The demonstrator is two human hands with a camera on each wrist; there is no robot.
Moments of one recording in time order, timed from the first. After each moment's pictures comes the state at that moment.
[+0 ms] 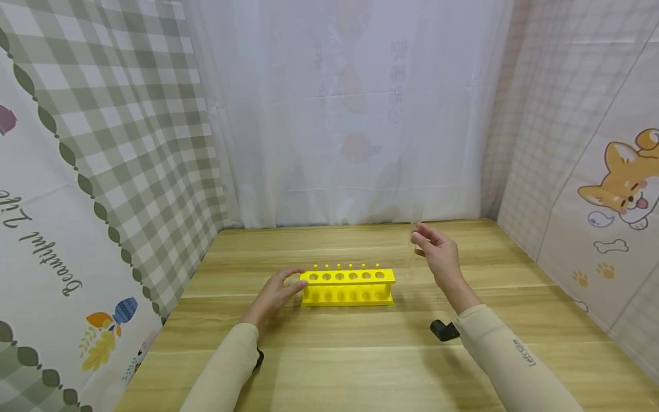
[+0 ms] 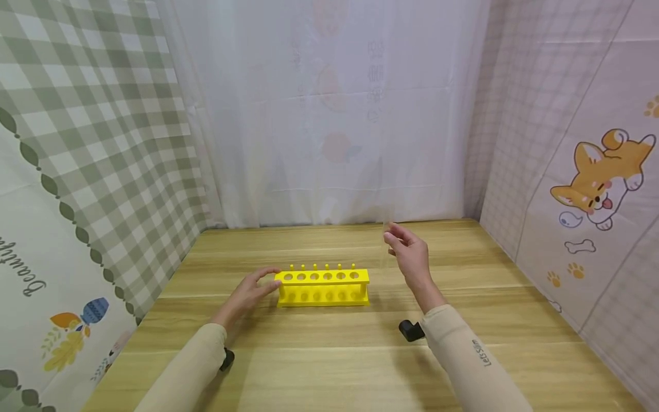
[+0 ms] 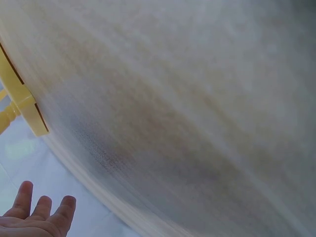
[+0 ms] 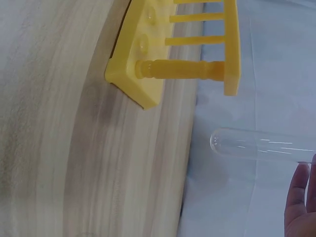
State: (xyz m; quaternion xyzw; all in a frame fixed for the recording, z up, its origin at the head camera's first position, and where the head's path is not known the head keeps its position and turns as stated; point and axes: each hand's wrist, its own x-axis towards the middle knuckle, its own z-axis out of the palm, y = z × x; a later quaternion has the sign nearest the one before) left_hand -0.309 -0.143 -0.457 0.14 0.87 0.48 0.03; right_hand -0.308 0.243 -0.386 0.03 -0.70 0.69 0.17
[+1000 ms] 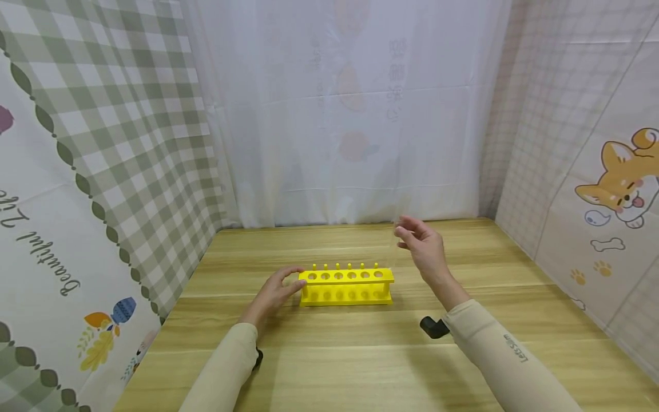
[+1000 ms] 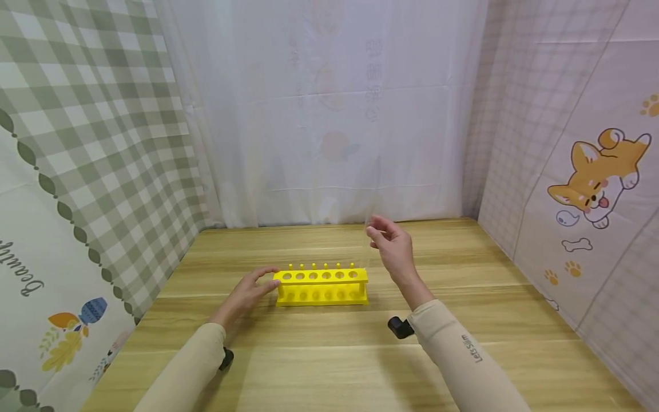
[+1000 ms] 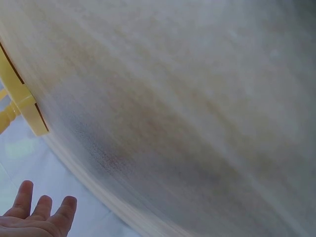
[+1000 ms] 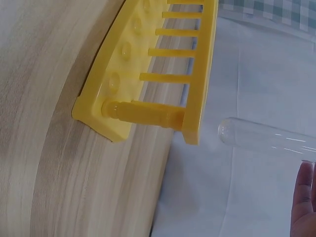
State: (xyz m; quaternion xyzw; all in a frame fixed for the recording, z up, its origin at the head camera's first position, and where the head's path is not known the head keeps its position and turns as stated) left_hand -0.308 -0.142 -0.457 0.15 0.87 0.48 0.02; right_hand -0.303 0.212 -0.365 0.09 -0.69 0.70 0.18
